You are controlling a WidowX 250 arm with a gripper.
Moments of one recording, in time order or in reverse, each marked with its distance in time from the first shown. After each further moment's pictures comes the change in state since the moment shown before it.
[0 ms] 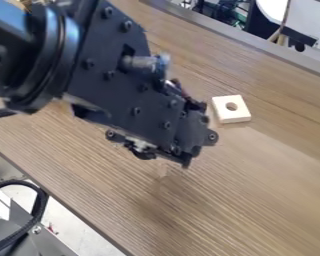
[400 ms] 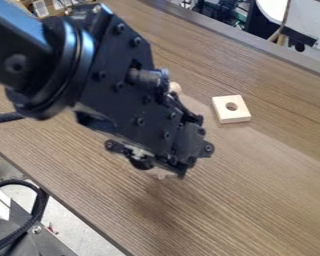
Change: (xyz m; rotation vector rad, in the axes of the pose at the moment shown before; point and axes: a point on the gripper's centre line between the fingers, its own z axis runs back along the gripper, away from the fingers) arm -0.009 0.002 -0.010 0.004 0.040 0.002
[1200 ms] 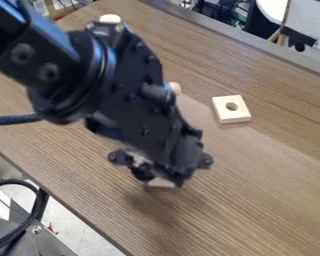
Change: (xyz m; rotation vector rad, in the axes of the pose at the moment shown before) arm -0.012 0.001 -0.015 0.004 0.056 0.002
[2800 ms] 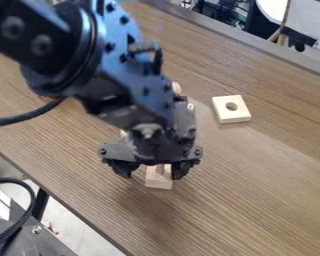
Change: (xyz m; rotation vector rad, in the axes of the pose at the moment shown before) arm -0.001 0.010 -0.001 0.032 0.105 0.038
